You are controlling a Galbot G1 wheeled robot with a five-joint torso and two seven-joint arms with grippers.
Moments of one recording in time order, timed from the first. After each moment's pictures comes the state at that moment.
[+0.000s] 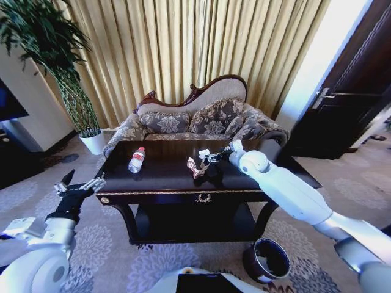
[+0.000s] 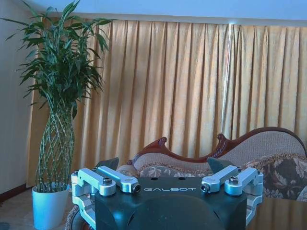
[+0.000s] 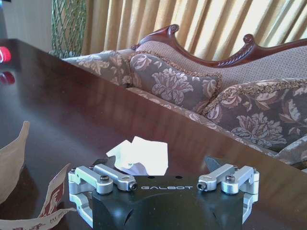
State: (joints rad) left arm 1.72 -1.27 -1.04 -2.50 -0.63 0.28 -0.06; right arm -0.35 0.79 -0.27 1.66 0.82 -0.64 0.06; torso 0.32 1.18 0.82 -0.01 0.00
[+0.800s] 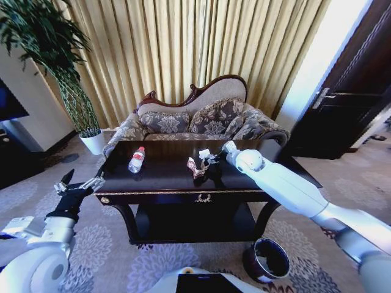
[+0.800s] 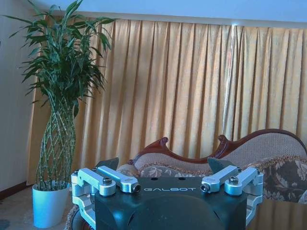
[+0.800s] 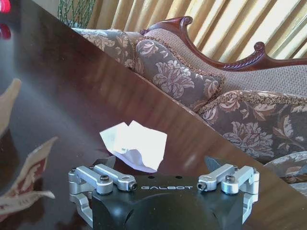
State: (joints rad) left arm 1.72 -1.27 -1.06 -2.48 -0.66 0.27 -0.05; right arm -0.27 0.79 -0.39 1.60 0.64 -0.63 -0.02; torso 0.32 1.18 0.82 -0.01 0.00
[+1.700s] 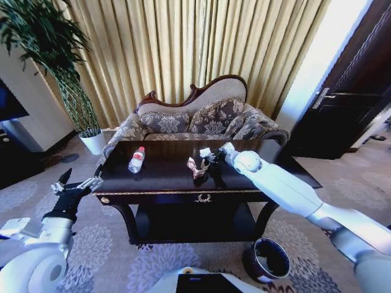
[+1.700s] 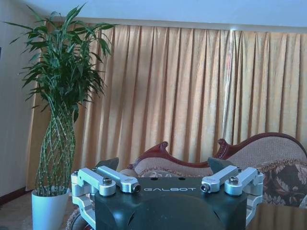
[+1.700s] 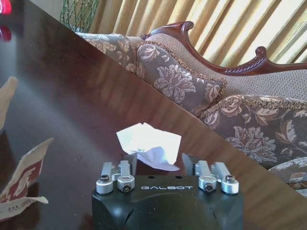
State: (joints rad) left arm 1.72 -1.27 -1.07 -2.49 -0.66 0.26 -0.05; right arm -0.29 0.82 -0.38 1.56 0.62 -0.58 -0.04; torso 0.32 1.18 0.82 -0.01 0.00
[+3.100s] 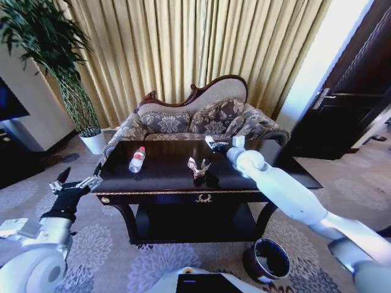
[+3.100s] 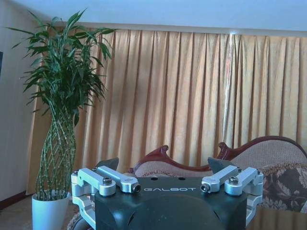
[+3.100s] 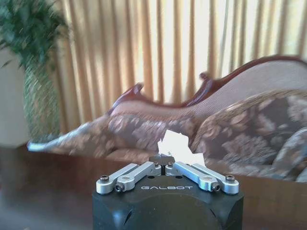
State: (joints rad) left arm 1.72 -1.27 -1.08 -2.50 -0.66 0.26 -0.05; right arm -0.51 0.82 -0.08 1.78 1.05 -0.40 0.34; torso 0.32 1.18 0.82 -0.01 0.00
